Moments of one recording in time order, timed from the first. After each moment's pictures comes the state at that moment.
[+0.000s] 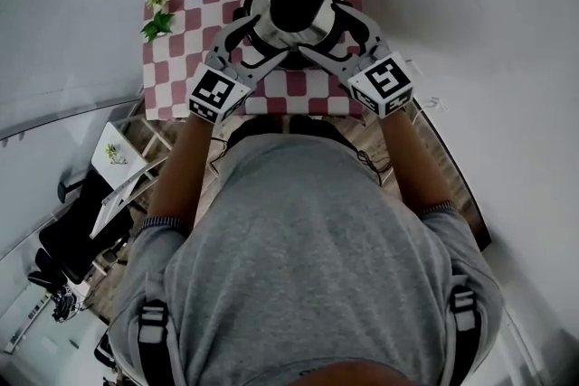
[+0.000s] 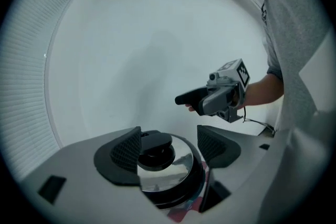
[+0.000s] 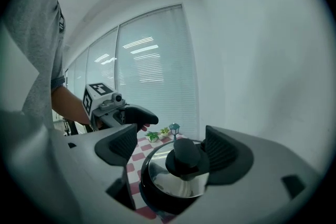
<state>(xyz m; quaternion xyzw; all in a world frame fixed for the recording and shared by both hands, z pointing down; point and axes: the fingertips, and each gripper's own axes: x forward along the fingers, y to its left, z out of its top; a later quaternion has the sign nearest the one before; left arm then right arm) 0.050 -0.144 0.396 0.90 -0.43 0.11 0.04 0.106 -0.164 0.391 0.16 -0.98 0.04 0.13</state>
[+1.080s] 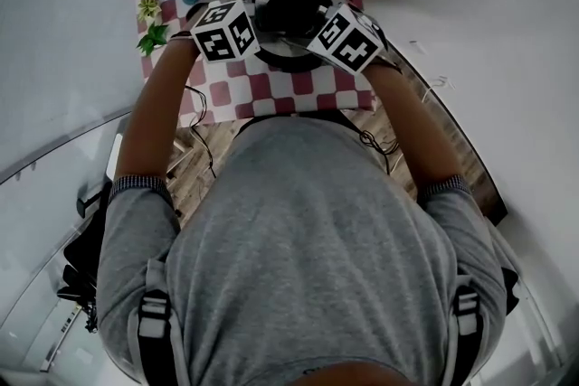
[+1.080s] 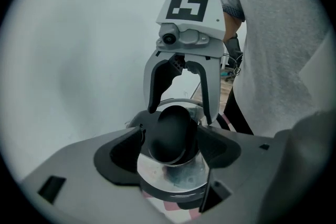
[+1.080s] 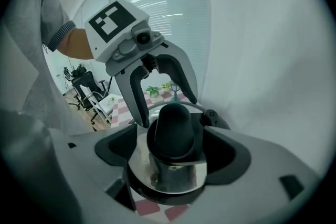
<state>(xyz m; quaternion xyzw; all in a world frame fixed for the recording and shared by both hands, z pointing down) 0.069 -0.211 0.465 0.90 -0.10 0.42 -0.08 0.060 -0.201 0.477 0.10 -0.91 0.05 0.39</state>
